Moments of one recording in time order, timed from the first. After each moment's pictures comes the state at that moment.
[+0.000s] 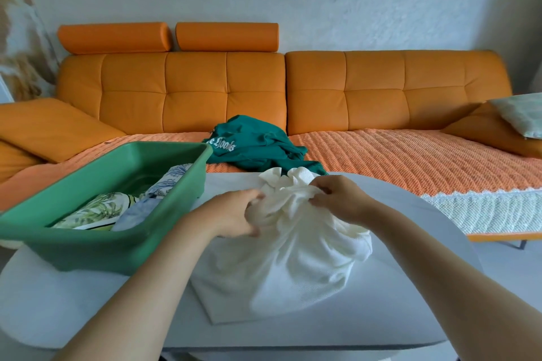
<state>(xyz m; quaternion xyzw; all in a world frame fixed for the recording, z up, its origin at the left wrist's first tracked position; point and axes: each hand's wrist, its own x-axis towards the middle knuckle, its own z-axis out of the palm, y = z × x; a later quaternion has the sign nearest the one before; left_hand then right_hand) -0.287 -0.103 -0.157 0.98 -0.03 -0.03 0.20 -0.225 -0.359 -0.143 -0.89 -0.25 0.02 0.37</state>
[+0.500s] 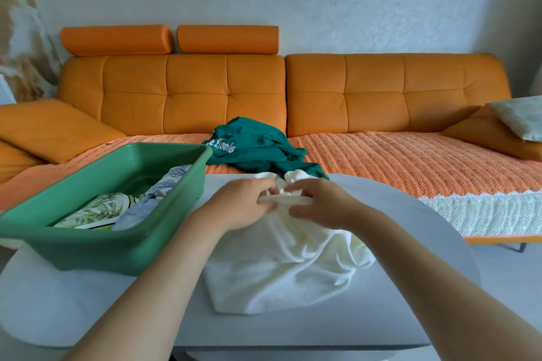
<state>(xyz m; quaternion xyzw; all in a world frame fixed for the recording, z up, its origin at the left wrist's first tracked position) -0.288 -0.129 -0.136 0.97 -0.11 0.10 0.19 -0.241 -0.338 -0.134 -0.90 -0.31 0.03 0.30</state>
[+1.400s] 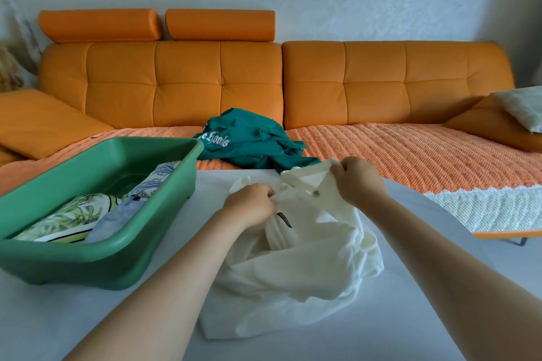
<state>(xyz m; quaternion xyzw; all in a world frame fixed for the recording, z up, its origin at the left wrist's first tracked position) -0.212 -0.140 -0.187 0.98 0.05 0.00 0.21 -0.159 -0.359 -0.156 -0.95 -0.03 -0.13 0.28</state>
